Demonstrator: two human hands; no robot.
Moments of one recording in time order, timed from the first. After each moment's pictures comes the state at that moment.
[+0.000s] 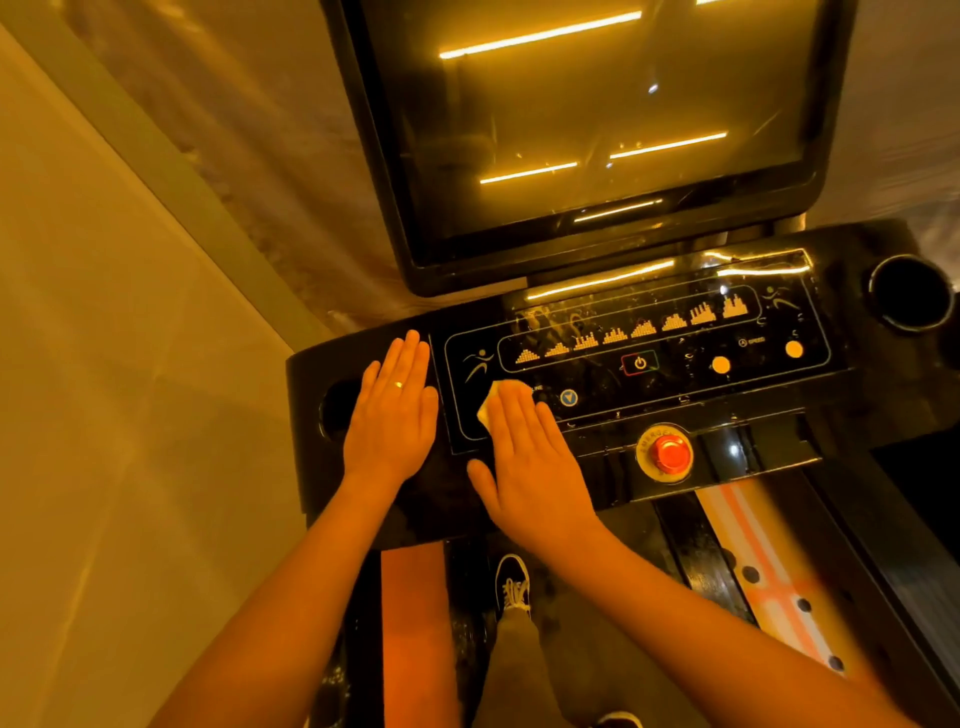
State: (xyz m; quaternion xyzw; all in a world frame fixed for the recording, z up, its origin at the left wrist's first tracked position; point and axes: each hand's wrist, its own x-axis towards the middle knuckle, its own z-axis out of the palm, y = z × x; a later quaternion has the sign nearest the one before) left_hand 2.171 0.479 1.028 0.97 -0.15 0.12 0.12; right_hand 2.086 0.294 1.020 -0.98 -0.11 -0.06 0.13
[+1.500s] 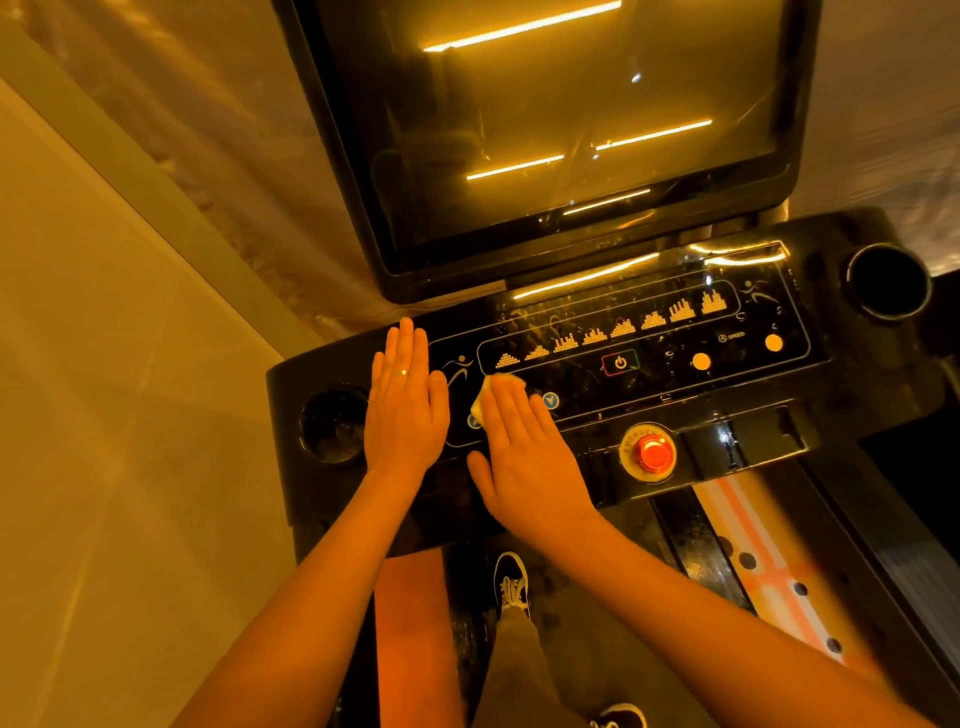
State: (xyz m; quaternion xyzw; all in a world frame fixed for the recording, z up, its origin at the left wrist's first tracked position) left_hand 2.182 0.434 1.031 0.96 -0.10 0.13 0.22; right_hand 2.097 0.279 1.022 -0.98 -0.11 -0.07 0.13
